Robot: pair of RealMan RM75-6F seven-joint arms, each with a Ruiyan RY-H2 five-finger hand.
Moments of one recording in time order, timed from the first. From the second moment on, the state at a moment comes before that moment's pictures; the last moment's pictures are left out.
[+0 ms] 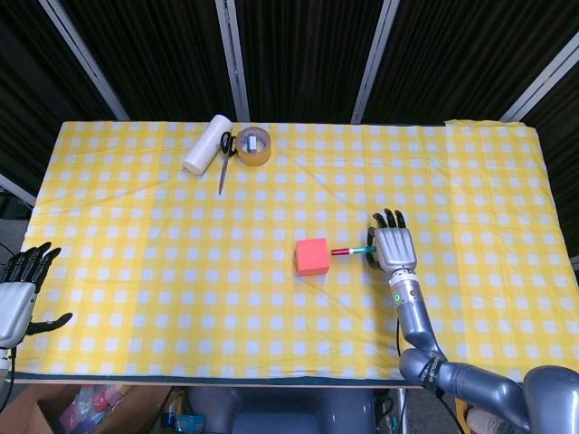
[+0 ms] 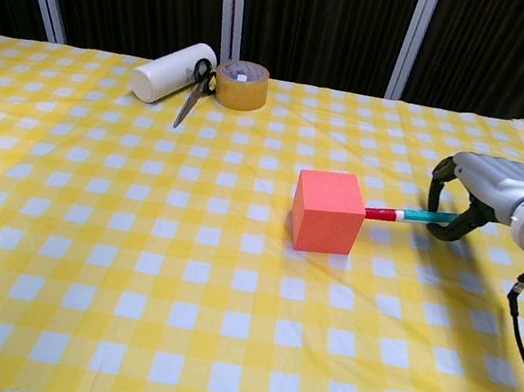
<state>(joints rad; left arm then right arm) -0.13 -1.08 -0.03 -1.65 1.45 1.39 0.04 0.67 -1.70 0.27 -1.24 -0.87 1.04 -0.52</state>
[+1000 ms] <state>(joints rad) -0.14 -1.07 -0.03 -1.66 1.46 1.38 0.02 0.70 -1.78 0.30 -1.34 -0.78 1.11 -0.61</state>
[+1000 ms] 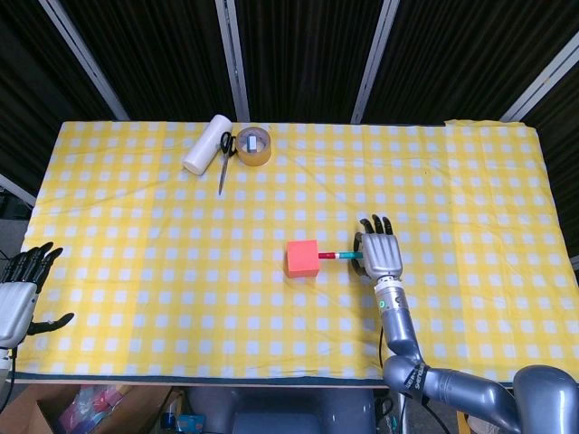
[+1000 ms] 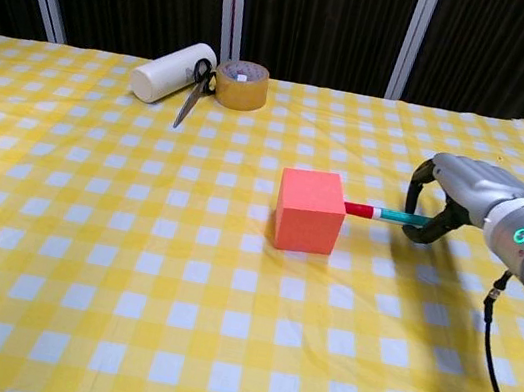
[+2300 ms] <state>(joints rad) -0.13 -1.08 -0.03 -1.66 1.46 1.40 0.03 0.65 -1.79 0.28 -1.46 -0.76 1.26 -0.70</state>
